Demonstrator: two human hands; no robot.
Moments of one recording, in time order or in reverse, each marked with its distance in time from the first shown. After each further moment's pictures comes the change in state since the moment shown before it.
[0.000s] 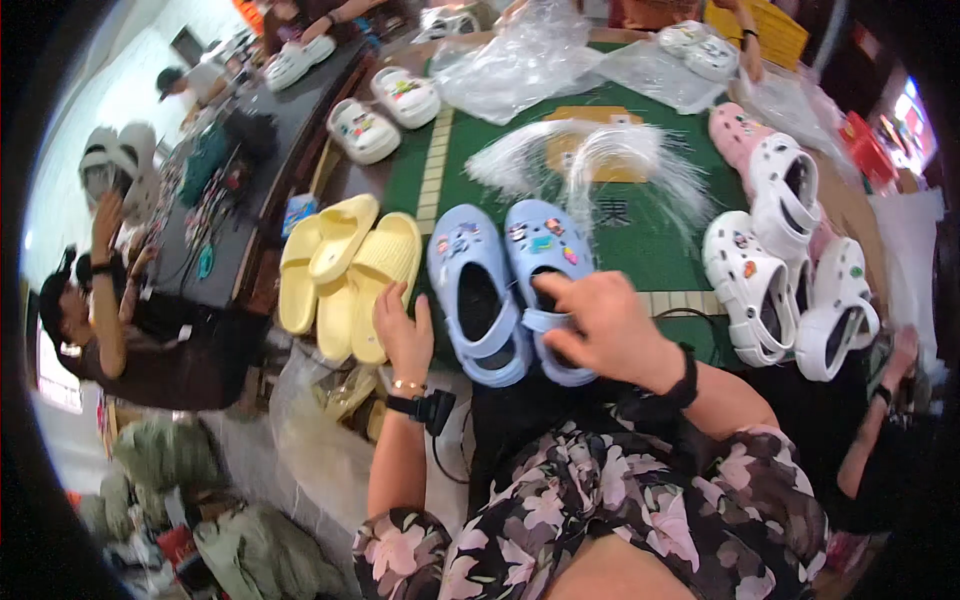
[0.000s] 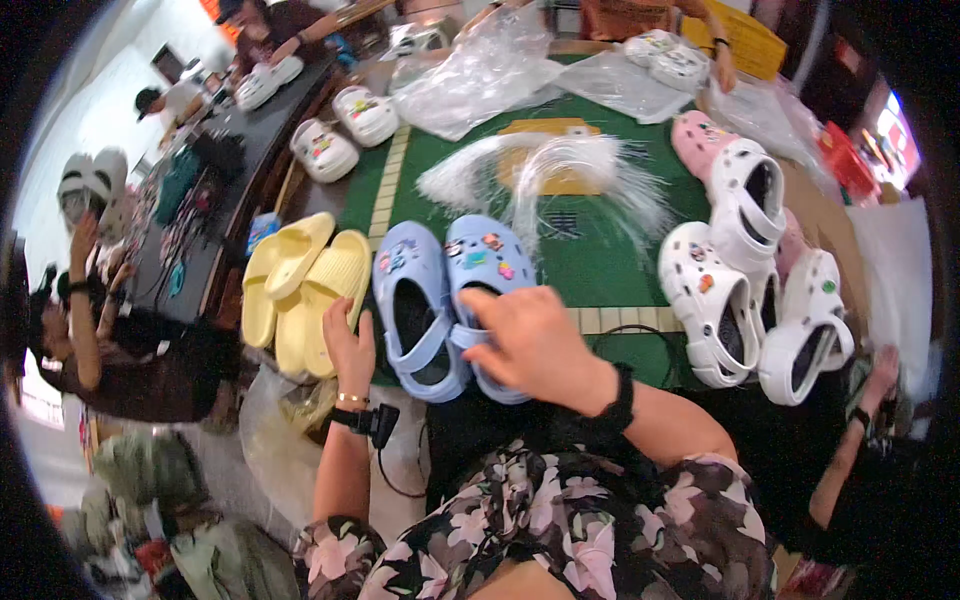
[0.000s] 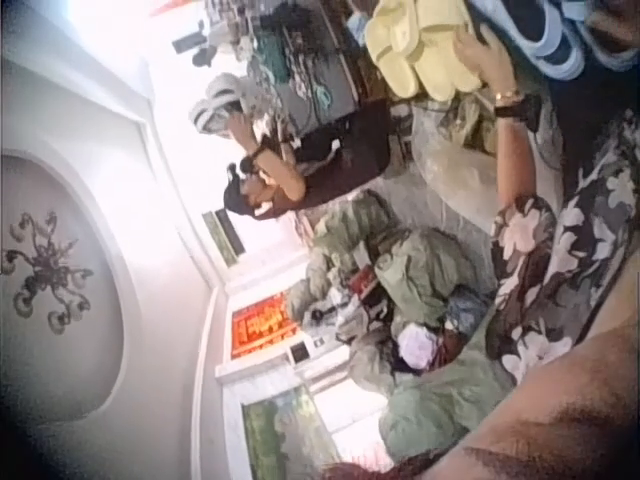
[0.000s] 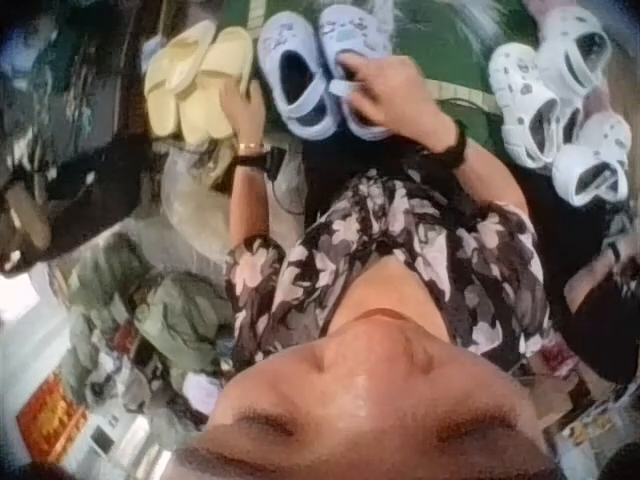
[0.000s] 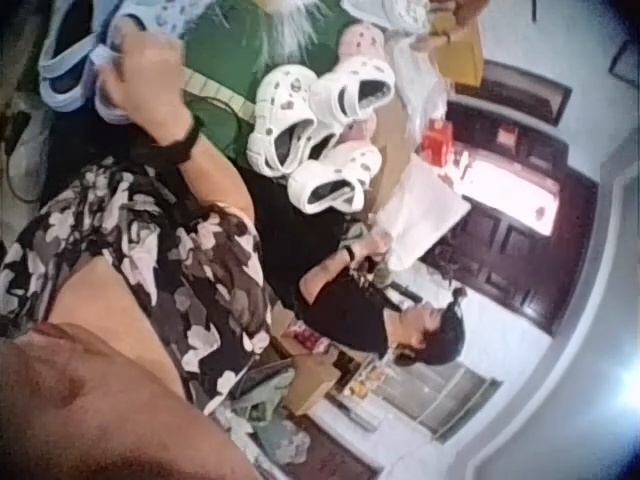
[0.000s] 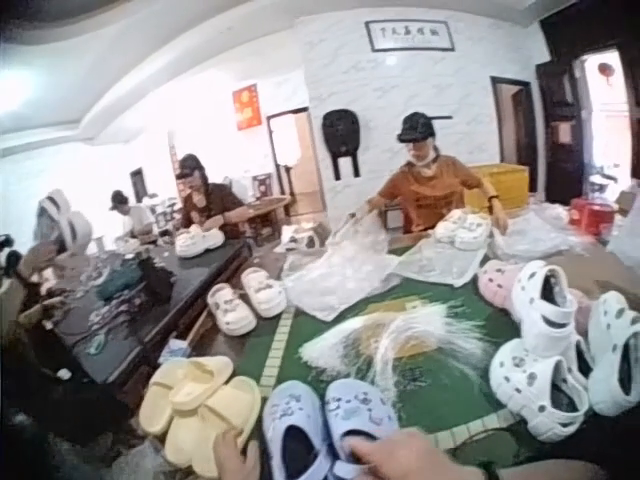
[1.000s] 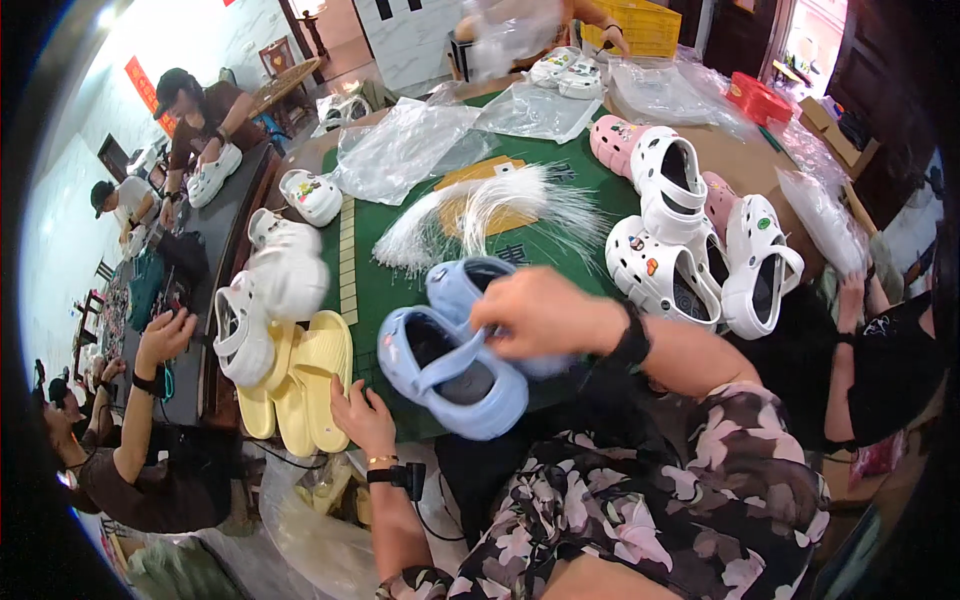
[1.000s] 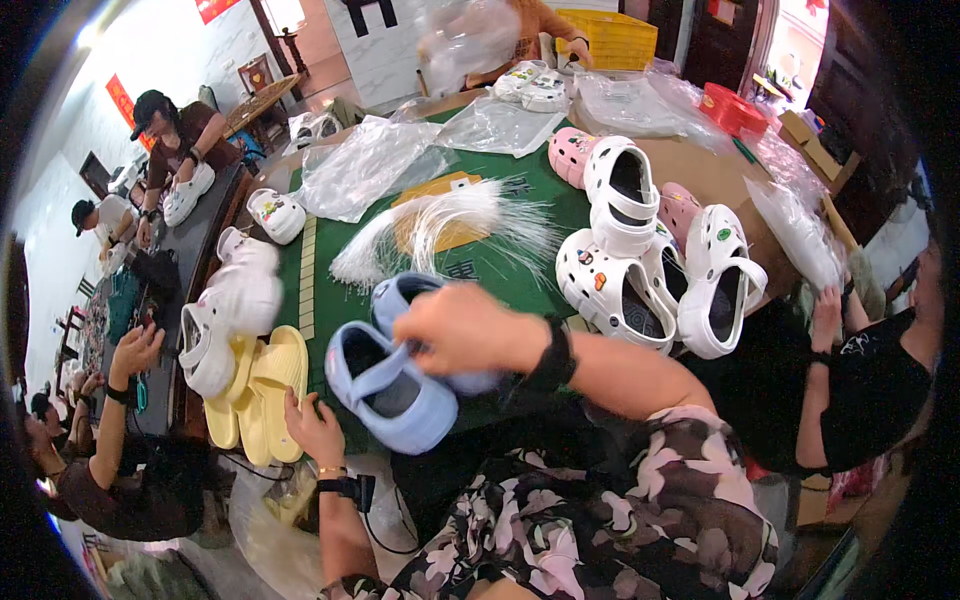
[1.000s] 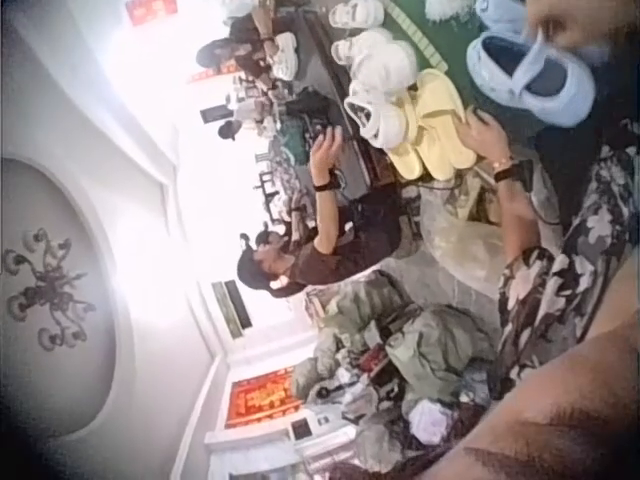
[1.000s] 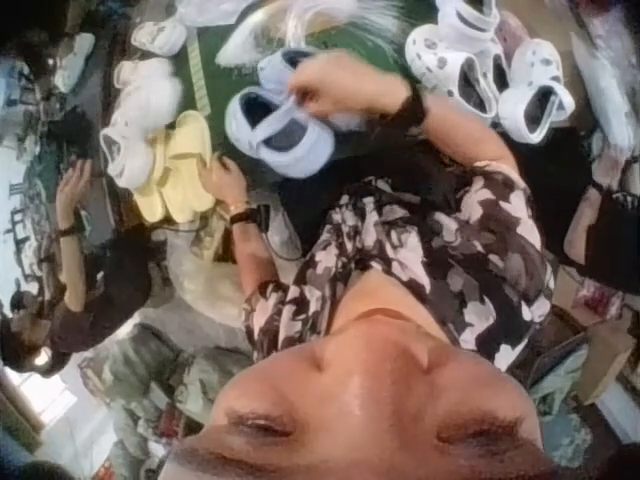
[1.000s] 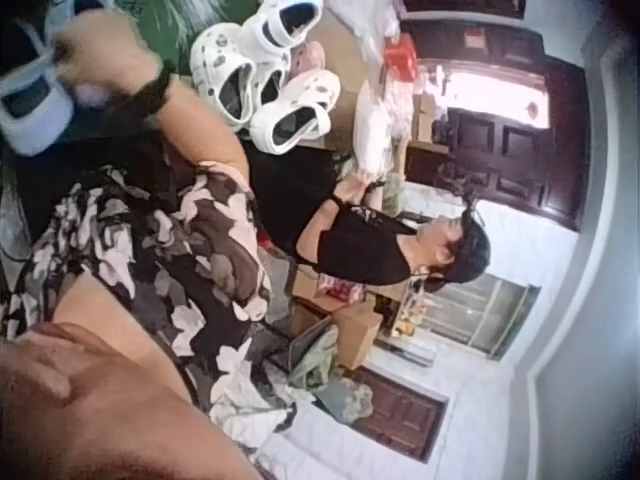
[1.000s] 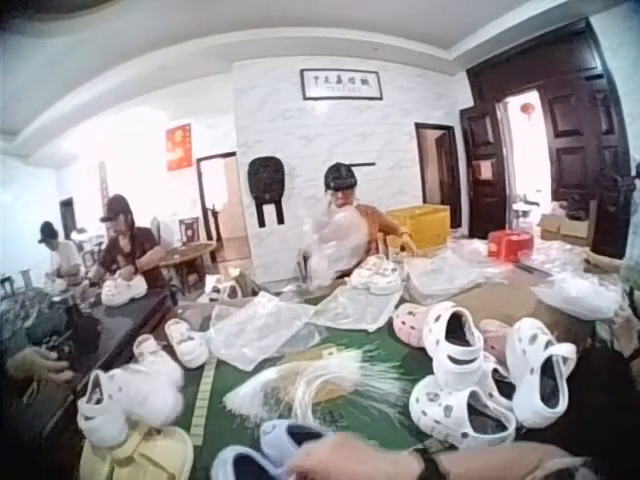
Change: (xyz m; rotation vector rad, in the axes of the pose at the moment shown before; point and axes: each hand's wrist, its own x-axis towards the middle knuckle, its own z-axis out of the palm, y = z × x) left_hand -0.023 -0.005 0.018 0.323 0.139 0.173; right_hand 0.022 0.035 -0.048 -0.056 -0.064 -0.089
